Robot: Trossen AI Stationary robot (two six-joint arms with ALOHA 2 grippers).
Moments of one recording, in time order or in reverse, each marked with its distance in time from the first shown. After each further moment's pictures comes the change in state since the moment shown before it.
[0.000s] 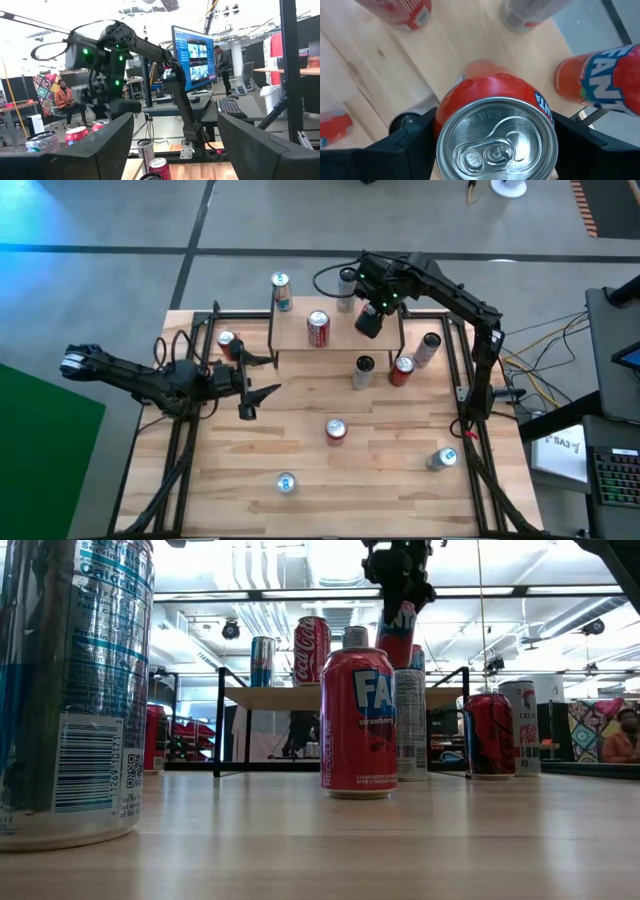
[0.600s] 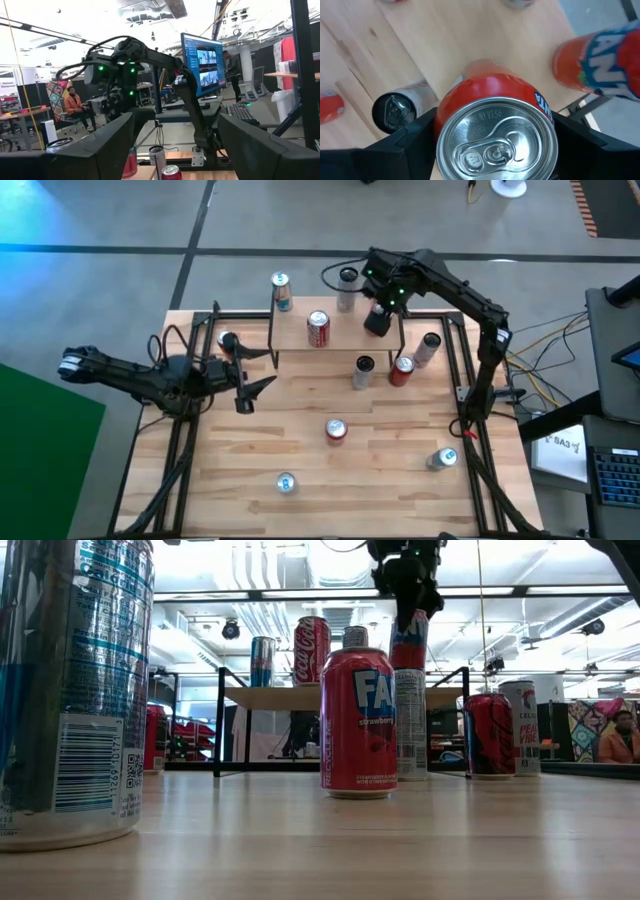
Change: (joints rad) left arm 0.037 -0.038 0.003 0.001 0.000 0.028; right arm -0.069 -0.054 -0.088 0.000 -0.053 -0.073
